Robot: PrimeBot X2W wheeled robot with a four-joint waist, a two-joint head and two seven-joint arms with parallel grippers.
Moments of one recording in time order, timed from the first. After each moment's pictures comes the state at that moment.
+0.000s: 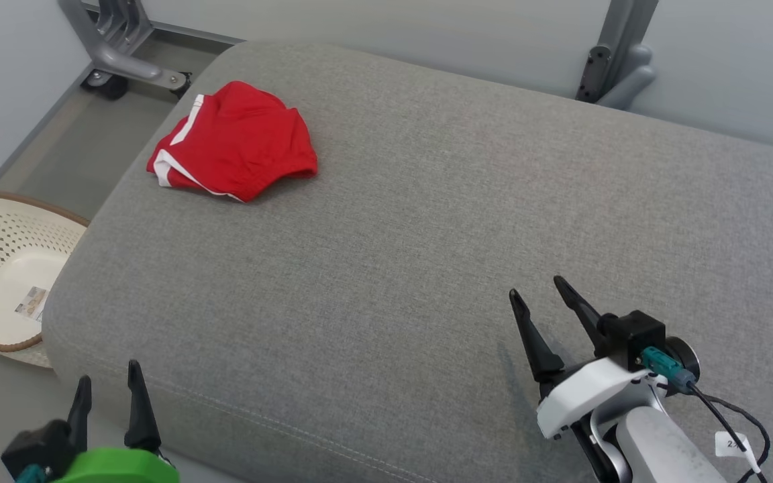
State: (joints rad) left arm 0.00 0.05 0.16 0.38 -0.30 -0.10 -0.26; right arm -0.22 -0.08 0.26 0.40 0.22 0.13 -0.26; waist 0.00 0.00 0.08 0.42
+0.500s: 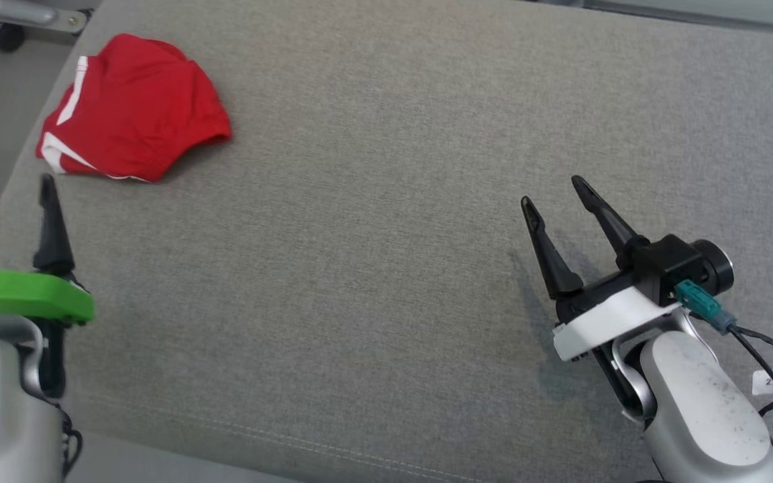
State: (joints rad) left arm -0.46 0.23 0.10 0.56 -0.34 -0.13 -0.26; right arm -0.35 -0.16 0.26 0.26 0.18 0.13 -0.26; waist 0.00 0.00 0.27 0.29
